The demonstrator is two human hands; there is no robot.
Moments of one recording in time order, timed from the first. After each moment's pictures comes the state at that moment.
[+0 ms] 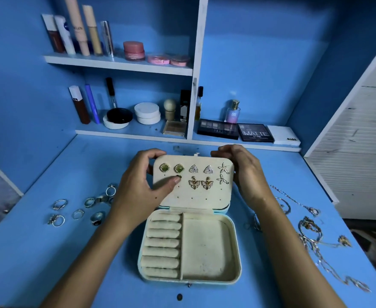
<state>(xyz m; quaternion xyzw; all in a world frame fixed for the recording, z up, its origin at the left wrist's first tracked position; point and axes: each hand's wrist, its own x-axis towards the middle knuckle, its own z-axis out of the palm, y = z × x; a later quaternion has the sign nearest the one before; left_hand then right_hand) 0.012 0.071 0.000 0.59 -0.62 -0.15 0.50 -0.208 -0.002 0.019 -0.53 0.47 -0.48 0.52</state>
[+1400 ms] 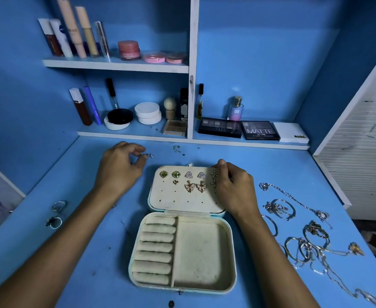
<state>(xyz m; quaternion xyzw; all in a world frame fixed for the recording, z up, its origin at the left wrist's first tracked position) 0.056 0.012 -0.001 0.70 -0.60 0.00 0.39 -0.197 -0.002 -0.019 -0.63 0.59 -0.43 0.29</state>
